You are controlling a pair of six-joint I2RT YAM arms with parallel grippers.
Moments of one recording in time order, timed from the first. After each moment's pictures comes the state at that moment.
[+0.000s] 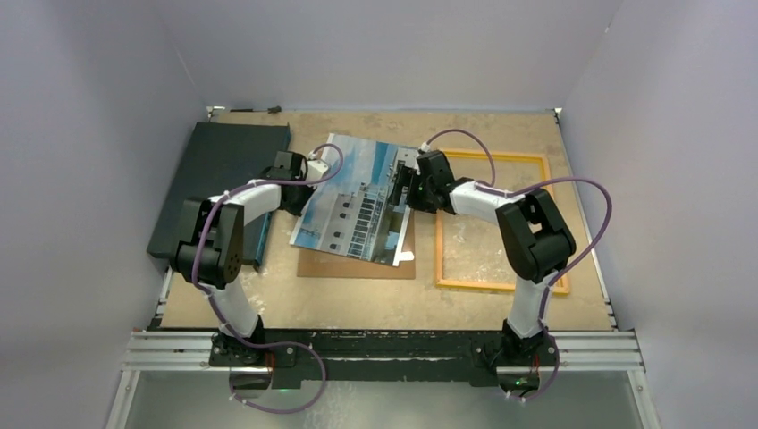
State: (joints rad) left arm -0.20 1.79 1.05 -0.29 -0.01 0.40; right arm 0.48 1.89 1.15 -0.09 -0.10 0.64
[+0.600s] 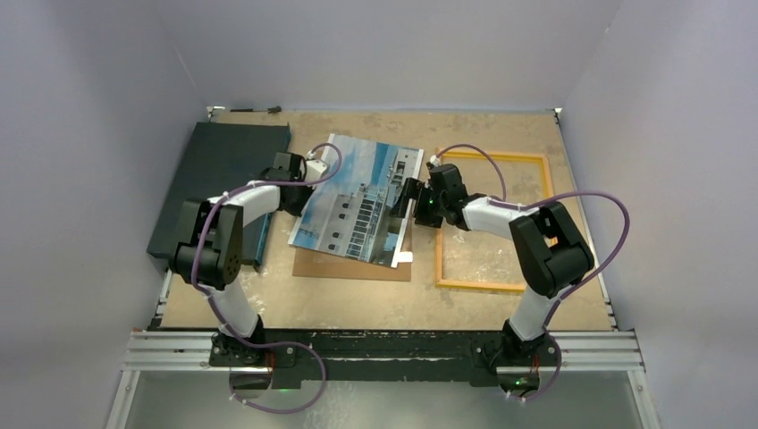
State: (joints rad) left arm -0.20 1.78 1.04 -0.28 0.00 0.38; right arm 0.47 1.76 0.94 0.01 -0.24 0.68
